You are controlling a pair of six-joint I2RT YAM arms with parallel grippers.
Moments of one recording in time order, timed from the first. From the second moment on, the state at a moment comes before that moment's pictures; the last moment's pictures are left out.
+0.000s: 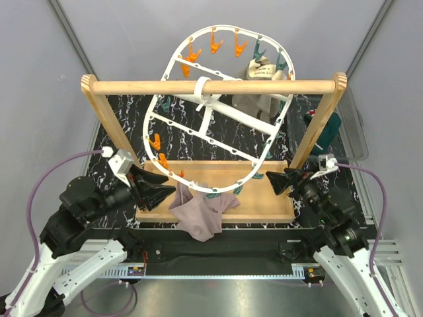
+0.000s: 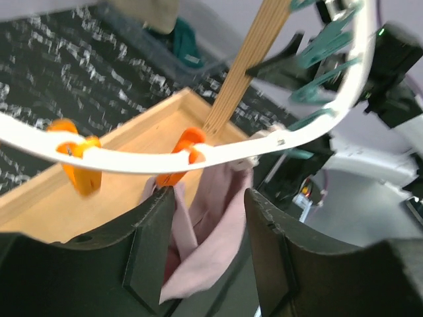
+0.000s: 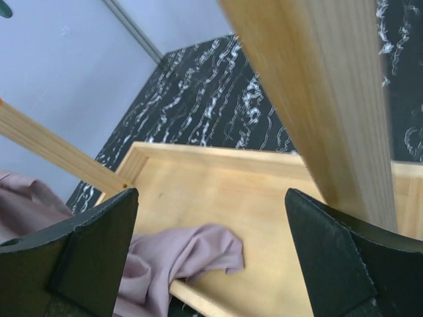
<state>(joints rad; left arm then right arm) -0.70 0.45 1.02 -0.63 0.30 -0.35 0.42 0.21 0.51 -0.32 -0.09 0.56</state>
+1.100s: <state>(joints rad) -0.70 0.32 0.92 -0.15 0.81 -0.83 0.47 0.48 0.73 0.03 -0.85 0.24</state>
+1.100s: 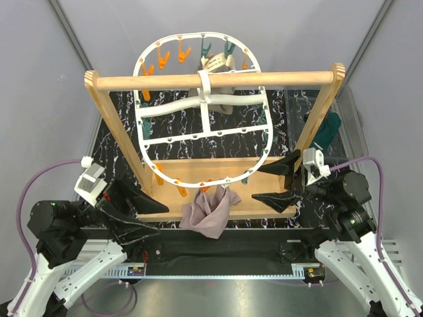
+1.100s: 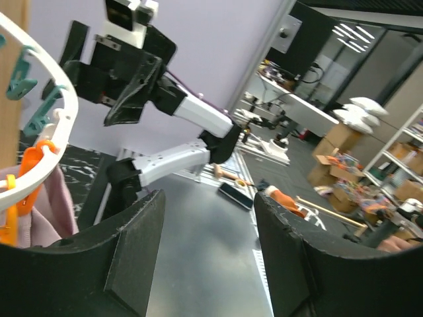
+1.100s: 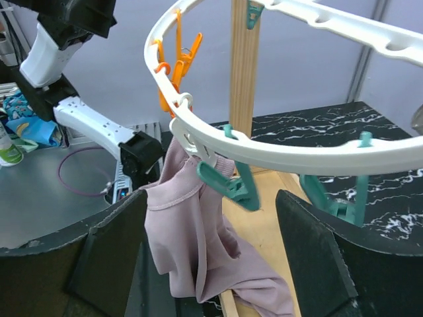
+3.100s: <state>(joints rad) -1.81 0.98 0.95 0.08 -0.61 -0.06 0.55 0.62 0.73 0.12 -0.85 0.39</state>
